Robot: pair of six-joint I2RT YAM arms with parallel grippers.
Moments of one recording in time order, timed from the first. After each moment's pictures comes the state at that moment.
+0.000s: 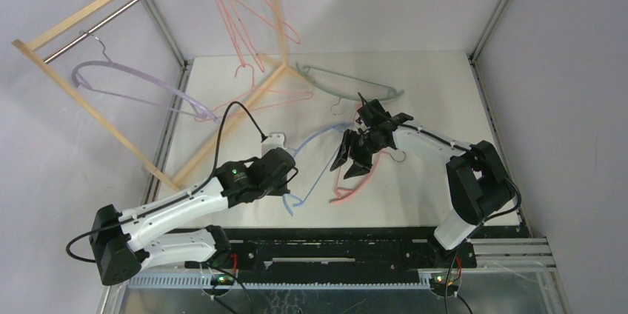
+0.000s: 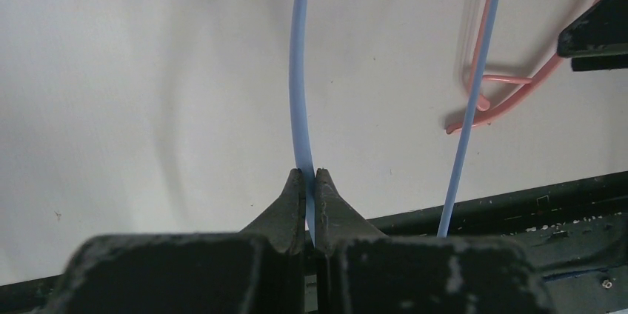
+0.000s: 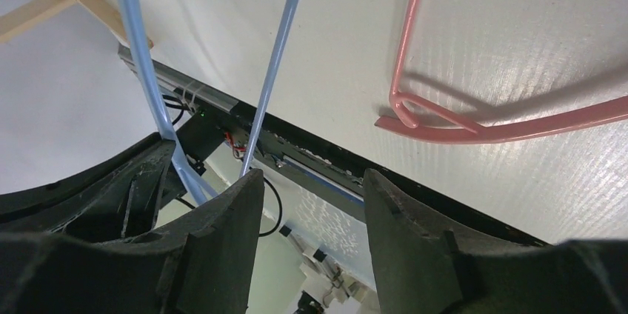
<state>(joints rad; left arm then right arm) -0.97 1.07 0.82 -0.76 -0.39 -0.80 0.54 1.63 1.08 -0.66 -0.56 0.86</state>
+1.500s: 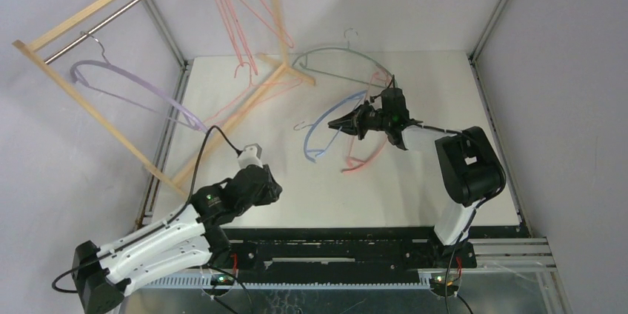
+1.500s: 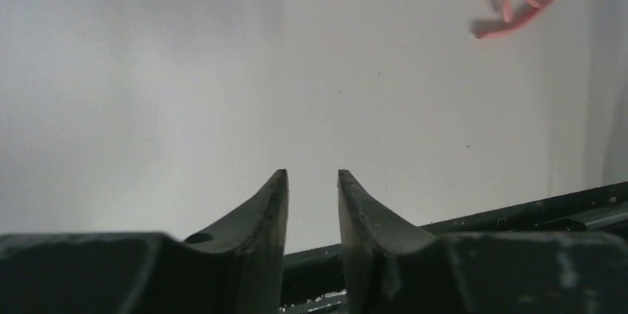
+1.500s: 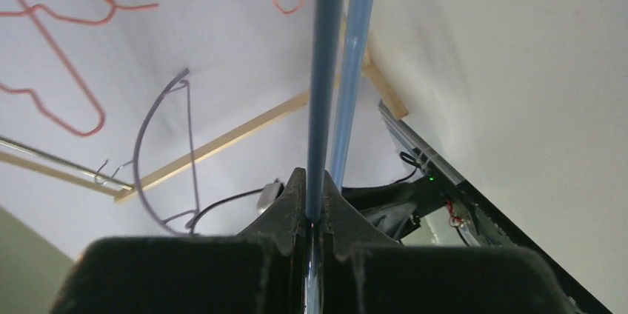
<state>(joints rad) -0.92 0.75 0.55 -0.62 -0.38 -0.90 0.36 1.76 0.93 0.32 -0.82 1.55</state>
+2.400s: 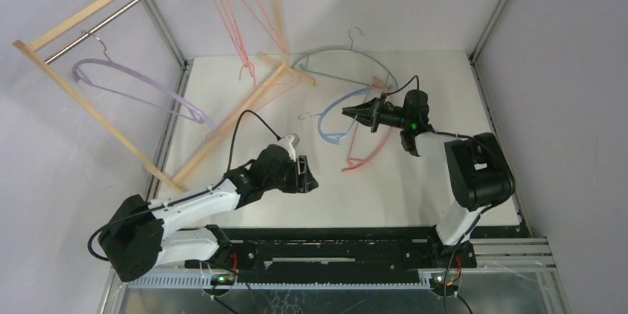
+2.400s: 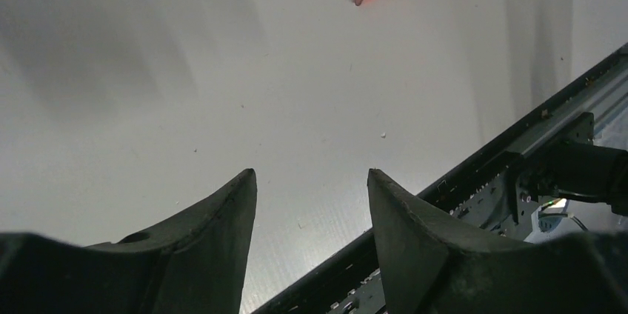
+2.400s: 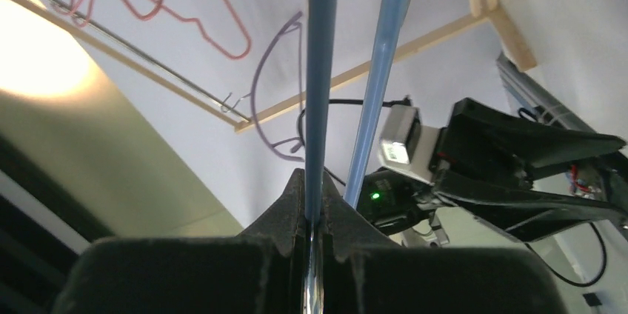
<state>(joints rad) -0.80 1.17 0.56 -0.11 0.06 -0.70 0.23 1.71 0.80 0.80 -1.00 2.01</state>
